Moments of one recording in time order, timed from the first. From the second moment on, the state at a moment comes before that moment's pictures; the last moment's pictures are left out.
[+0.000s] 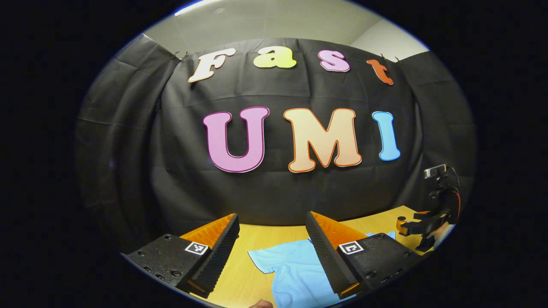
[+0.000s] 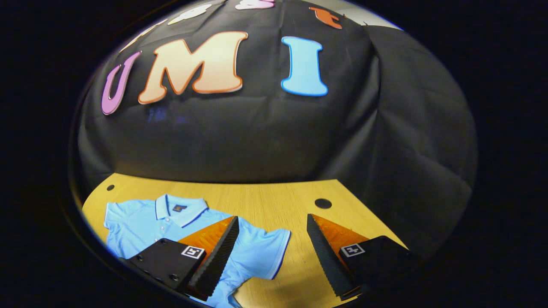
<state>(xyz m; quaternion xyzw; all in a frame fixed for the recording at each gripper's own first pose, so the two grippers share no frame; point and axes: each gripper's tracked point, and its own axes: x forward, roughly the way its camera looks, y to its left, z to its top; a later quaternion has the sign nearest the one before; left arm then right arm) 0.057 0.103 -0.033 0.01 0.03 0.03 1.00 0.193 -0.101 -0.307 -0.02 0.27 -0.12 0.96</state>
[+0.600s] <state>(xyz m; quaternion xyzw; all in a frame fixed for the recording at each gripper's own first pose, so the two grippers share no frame) 0.080 0.119 -0.061 0.02 0.07 0.05 1.00 0.187 -0.132 -0.424 0.01 0.41 -0.17 0.90</state>
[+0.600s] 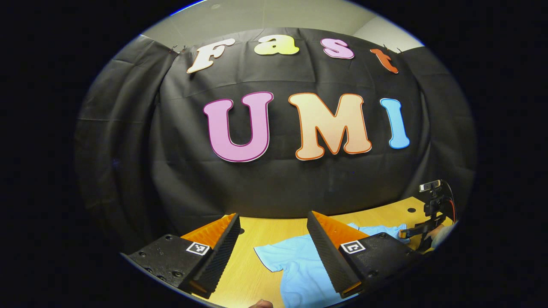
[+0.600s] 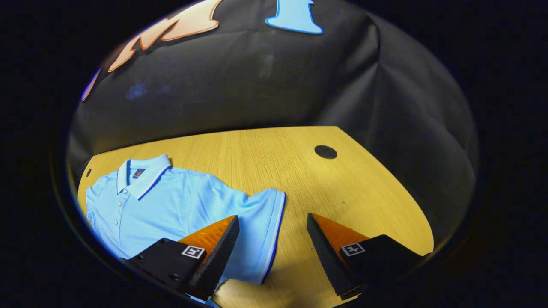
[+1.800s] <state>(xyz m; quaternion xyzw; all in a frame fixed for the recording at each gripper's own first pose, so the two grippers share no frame) 0.085 0.117 -0.074 0.00 0.09 0.06 0.99 0.221 -0.002 -0.376 0.16 0.36 -0.03 0.92</state>
